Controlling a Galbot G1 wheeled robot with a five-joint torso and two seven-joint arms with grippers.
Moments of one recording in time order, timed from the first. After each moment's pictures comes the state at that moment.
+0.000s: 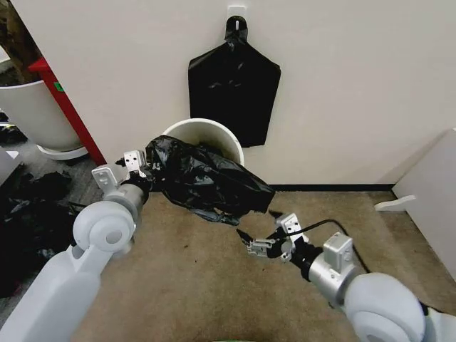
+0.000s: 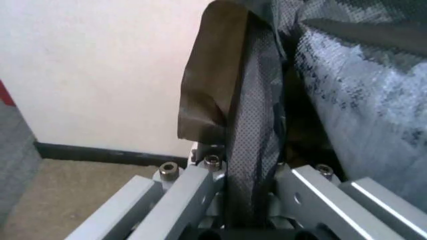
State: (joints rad) left arm 0.92 -0.92 -0.32 -2.16 -1.08 0.54 -0.65; right arm -1.15 0.60 0.15 2.50 0.85 -0.47 0.30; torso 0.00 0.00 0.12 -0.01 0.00
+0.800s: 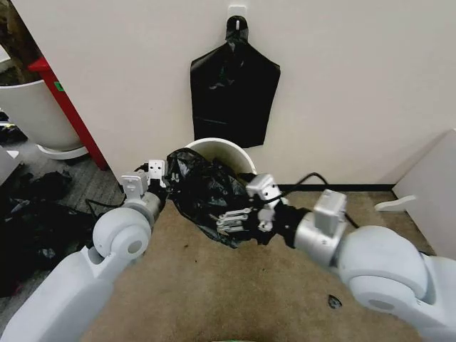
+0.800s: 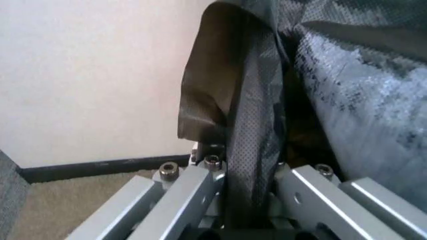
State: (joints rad) left arm 0.88 -0.89 -0.18 -2.17 -0.96 0.56 -0.60; right arm -0.40 0.67 -0.35 2.46 1.10 -0.60 0.42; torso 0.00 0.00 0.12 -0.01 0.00
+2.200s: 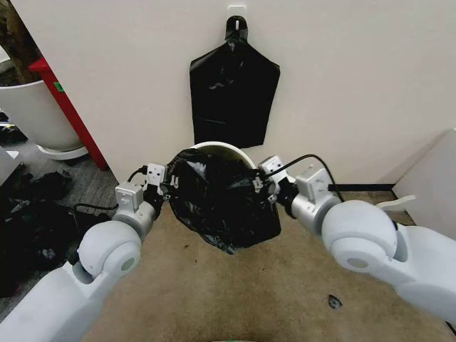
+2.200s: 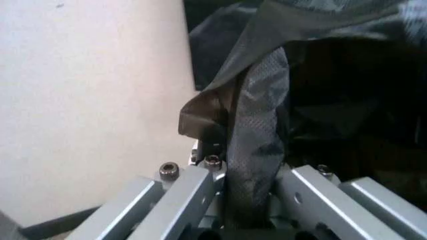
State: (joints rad) left arm 1.01 -0.85 -0.25 -2.23 -0.72 0.48 -0.36; right arm -0.38 0.61 -0.32 2.34 1.15 -0.63 0.58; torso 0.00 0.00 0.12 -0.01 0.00
